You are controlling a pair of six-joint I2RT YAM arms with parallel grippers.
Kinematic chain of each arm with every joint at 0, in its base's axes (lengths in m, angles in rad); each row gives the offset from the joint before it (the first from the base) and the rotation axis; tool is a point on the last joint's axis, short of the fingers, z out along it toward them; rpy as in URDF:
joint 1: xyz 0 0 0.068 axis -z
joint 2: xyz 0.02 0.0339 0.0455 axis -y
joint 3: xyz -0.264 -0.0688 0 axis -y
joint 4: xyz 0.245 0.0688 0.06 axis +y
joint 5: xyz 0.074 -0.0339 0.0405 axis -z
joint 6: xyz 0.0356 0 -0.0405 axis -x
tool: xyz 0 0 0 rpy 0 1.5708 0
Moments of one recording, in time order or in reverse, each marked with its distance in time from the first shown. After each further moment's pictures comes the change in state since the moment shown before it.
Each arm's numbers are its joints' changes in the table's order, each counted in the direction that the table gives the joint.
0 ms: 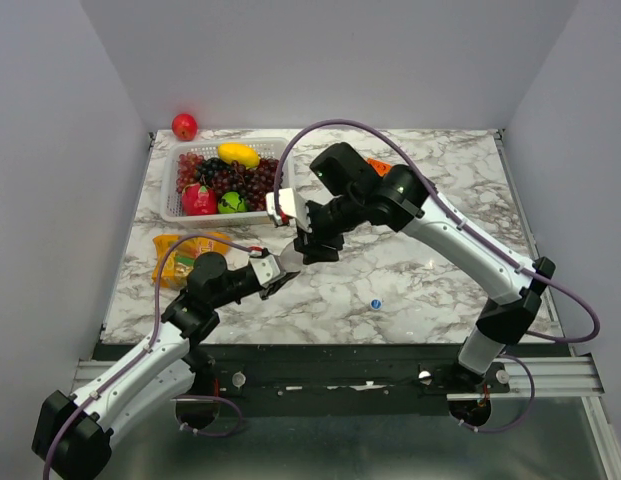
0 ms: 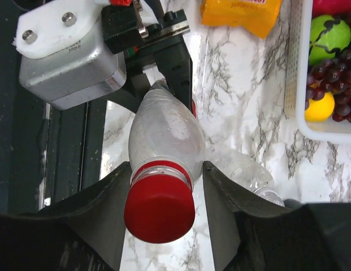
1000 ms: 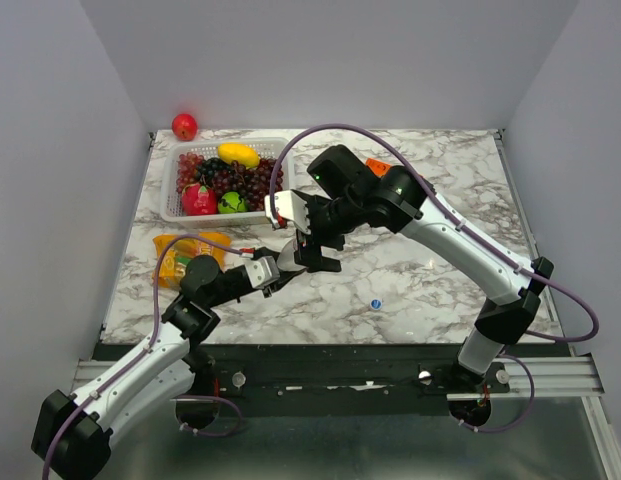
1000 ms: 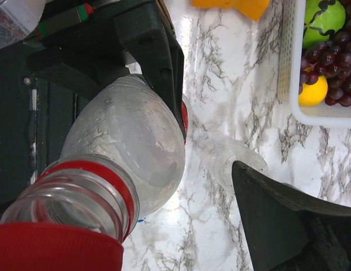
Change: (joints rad) left arm 0.006 -0.003 -0.006 -0.181 0.086 0.064; right arm -0.022 -0.017 0.031 0.045 0.077 -0.003
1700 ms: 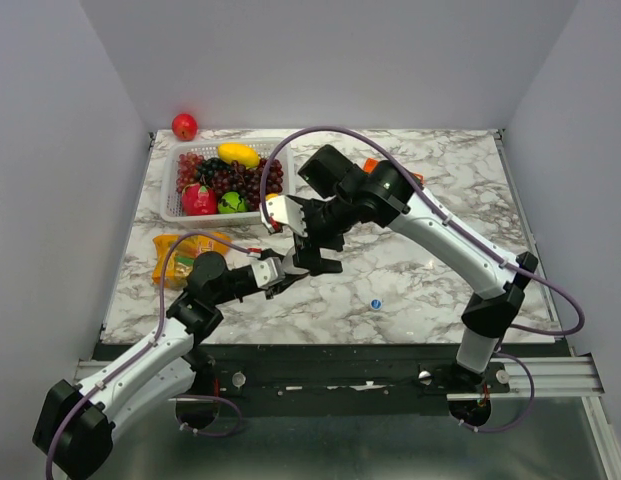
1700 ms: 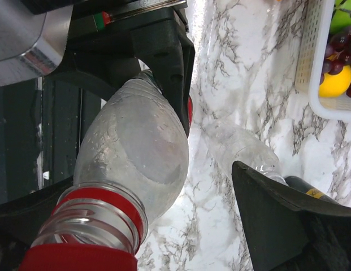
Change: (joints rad) left arm 0.000 -0.053 -0.004 0.005 0.040 -0.019; right arm -0.005 -0.079 0.099 0.125 0.005 0.036
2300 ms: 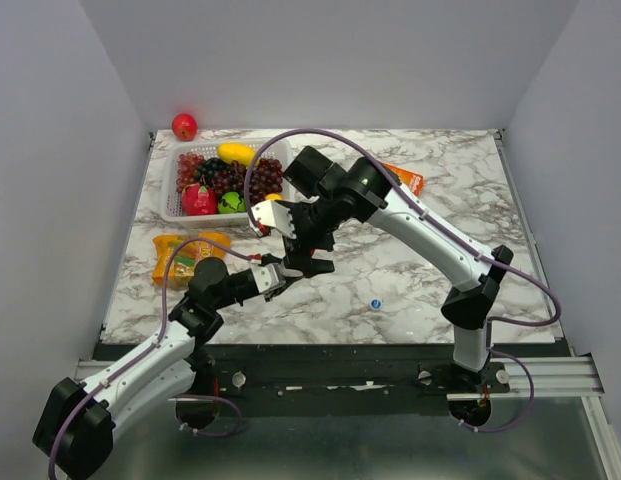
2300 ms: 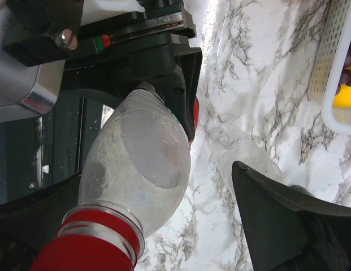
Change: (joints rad) left arm -0.002 -0.006 -0.055 -0.038 -0.027 -0.059; right arm -0.010 -0.116 0.124 0.083 0.000 0.043
